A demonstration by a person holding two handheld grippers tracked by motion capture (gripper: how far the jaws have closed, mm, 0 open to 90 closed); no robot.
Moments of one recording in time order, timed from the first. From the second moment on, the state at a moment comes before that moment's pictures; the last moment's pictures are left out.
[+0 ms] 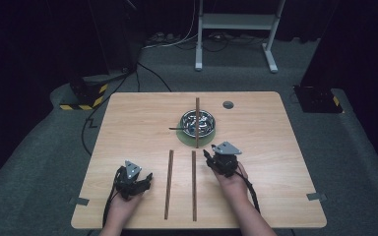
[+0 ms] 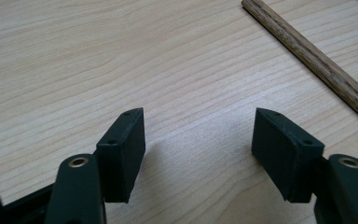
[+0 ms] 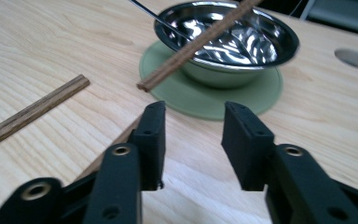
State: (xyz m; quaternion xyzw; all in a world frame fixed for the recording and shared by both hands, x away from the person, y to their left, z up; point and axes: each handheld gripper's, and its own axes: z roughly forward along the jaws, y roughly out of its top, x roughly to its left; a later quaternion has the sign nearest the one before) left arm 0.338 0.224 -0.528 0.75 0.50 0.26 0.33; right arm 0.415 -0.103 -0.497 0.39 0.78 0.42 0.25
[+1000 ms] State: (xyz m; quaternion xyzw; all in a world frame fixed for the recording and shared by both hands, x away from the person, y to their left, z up) left arm 0.340 0.227 -0.528 0.75 0.50 0.25 0.34; right arm 0.371 -0.264 -0.523 0.51 0.76 0.33 0.23
